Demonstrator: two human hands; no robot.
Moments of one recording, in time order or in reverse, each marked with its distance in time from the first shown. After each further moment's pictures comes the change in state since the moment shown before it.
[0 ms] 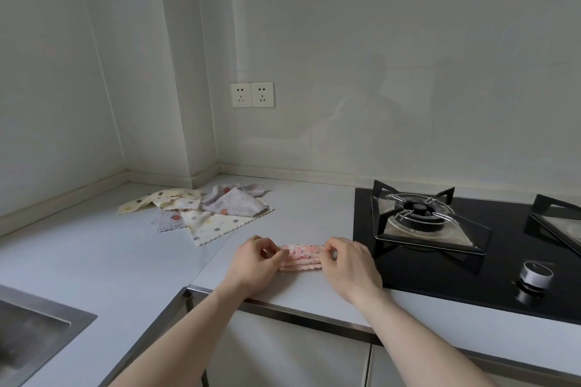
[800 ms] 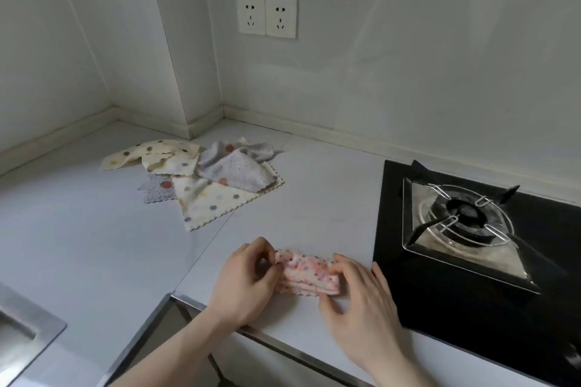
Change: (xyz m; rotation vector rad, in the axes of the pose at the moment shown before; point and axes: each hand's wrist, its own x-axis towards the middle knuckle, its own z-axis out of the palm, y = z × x) left_hand 0.004 0.004 -0.011 -0.038 -0.054 -0.105; right_hand -0.001 0.010 0.014 0.058 -0.123 -0.066
